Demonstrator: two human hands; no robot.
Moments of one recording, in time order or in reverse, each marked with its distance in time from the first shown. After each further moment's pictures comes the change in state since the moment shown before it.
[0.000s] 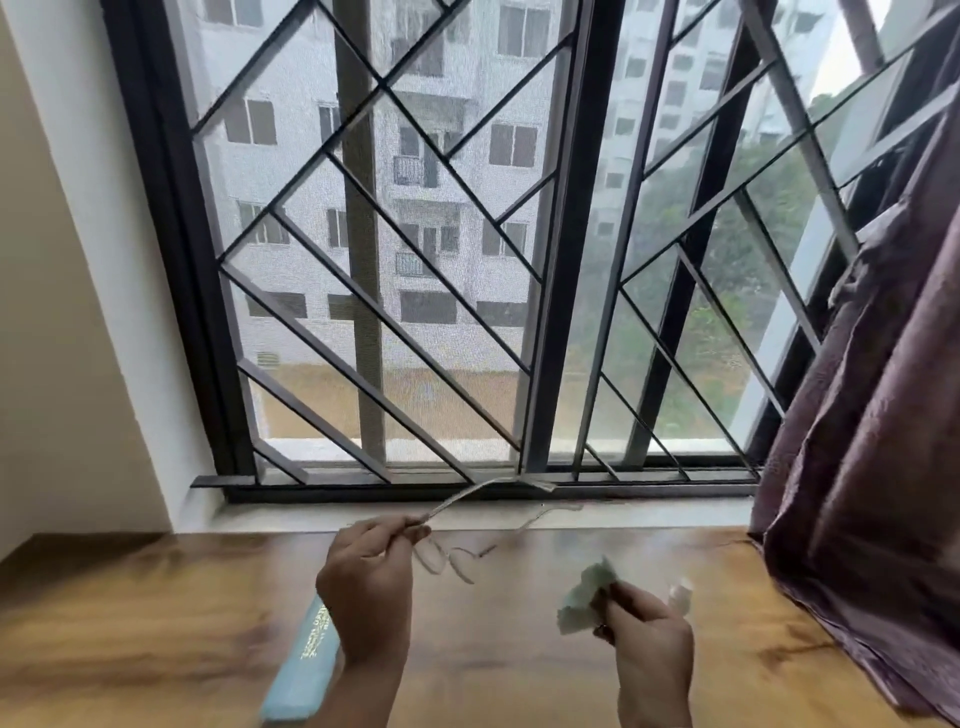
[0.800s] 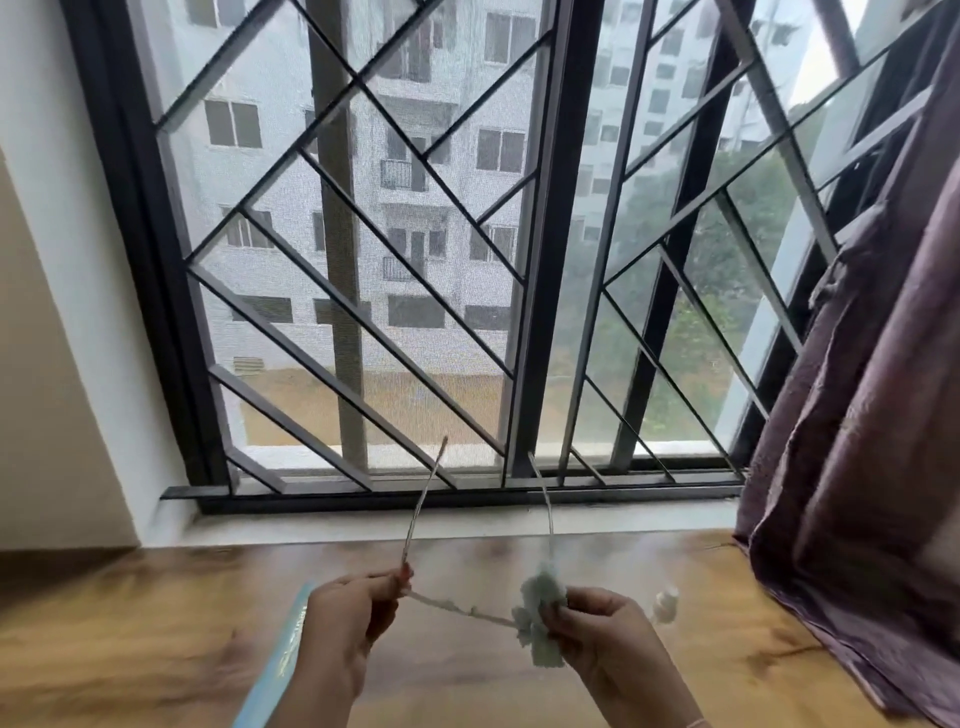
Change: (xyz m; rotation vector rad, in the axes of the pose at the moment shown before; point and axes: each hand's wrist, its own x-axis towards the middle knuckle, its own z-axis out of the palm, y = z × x) left_hand 0.001 -0.028 0.001 -0.480 -0.405 -1.046; right_hand 0.003 -0.022 0.000 0.280 -0.685 0.366
